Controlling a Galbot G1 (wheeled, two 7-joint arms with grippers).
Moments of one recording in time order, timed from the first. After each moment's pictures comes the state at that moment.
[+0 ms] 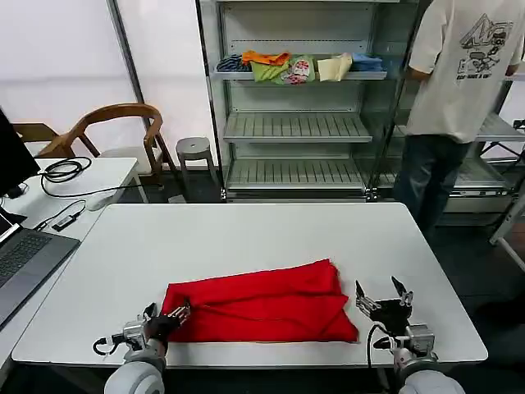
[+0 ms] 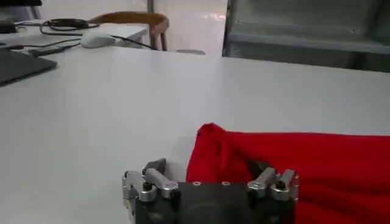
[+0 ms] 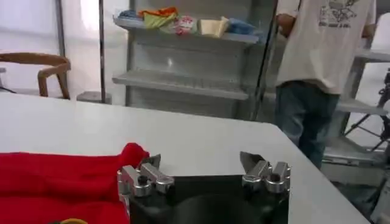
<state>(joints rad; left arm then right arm) 1.35 -1.17 -0.36 -1.95 -0.60 0.46 -0.50 -1.45 1.24 0.54 2.07 0.21 -0.35 0.11</state>
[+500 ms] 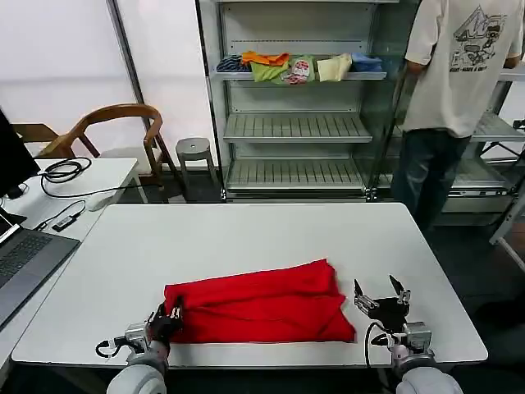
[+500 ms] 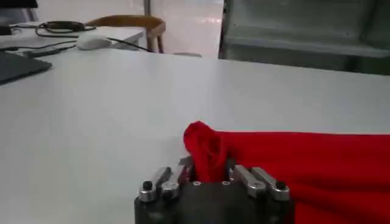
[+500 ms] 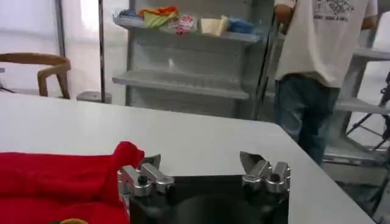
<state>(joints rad) 1.36 -1.18 -0.35 -1.94 -0.57 0.45 -0.47 -1.43 1.24 0.53 2.05 0.21 -0.35 0.10</state>
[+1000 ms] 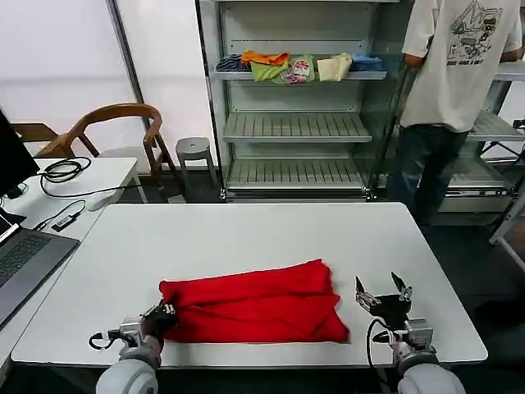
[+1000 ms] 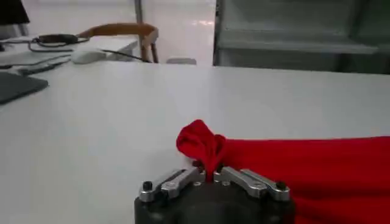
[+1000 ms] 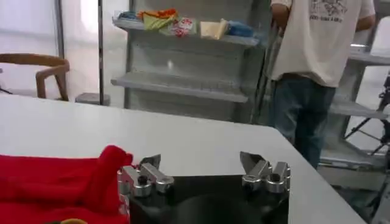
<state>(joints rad) 1.36 -1.14 -0.44 -1.96 -0.55 0.49 -0.39 -1.42 1.22 0.54 2.04 0.22 -0.34 0.10</state>
